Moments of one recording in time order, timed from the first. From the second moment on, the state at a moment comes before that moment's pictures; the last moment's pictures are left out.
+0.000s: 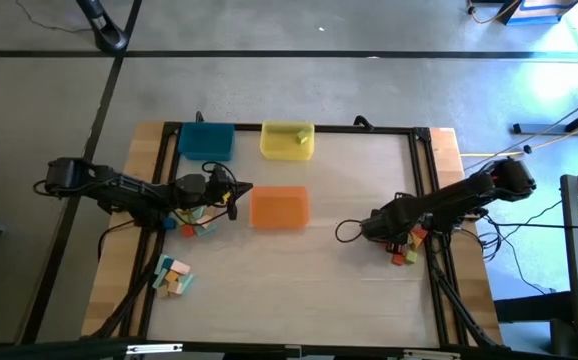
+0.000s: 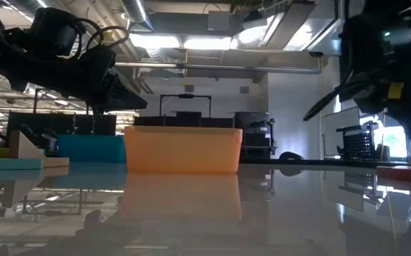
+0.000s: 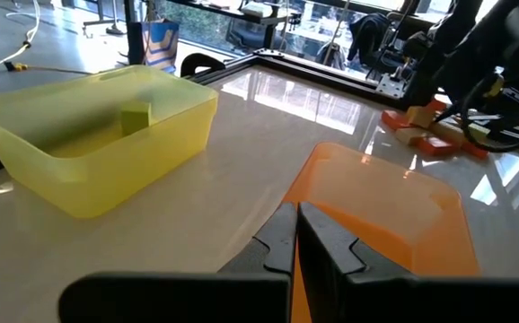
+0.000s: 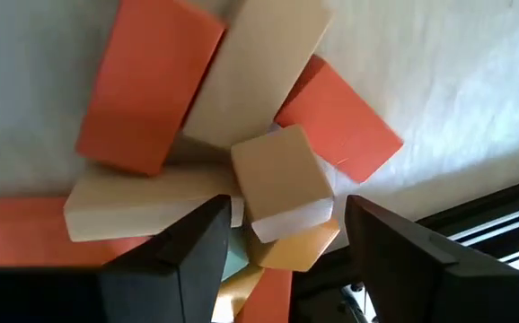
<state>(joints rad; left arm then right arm) 0.14 1.17 0.15 0.80 -0.26 -0.23 0.22 1.40 0.72 -1.17 0.11 0.49</state>
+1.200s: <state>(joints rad) 0.14 1.17 0.15 0.80 -0.26 -0.23 0.12 1.41 0.79 -1.22 0.06 0.44</state>
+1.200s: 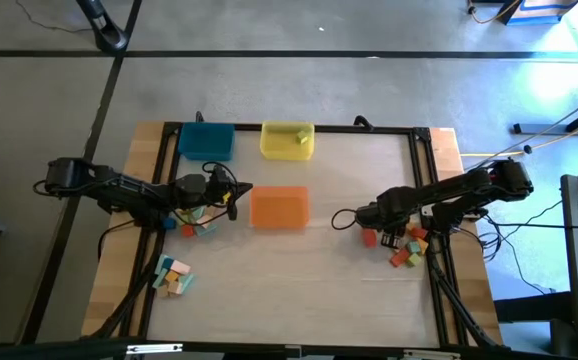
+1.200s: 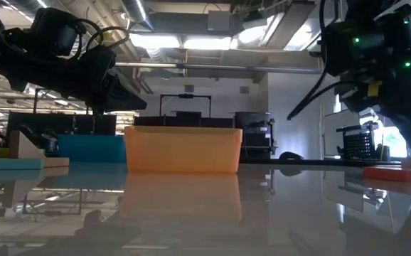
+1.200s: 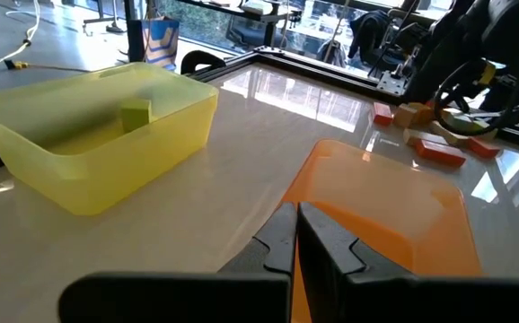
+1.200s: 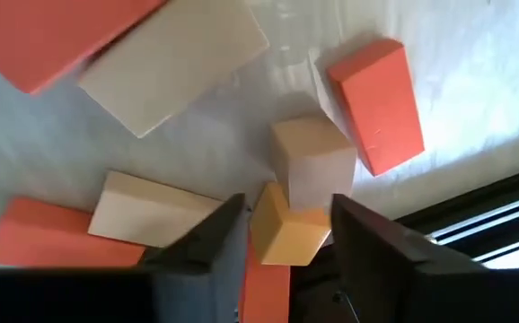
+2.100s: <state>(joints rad) 0.14 1.17 0.15 0.80 -0.26 -0.21 -0.07 1.50 0.67 -1.05 -0.01 0.34</state>
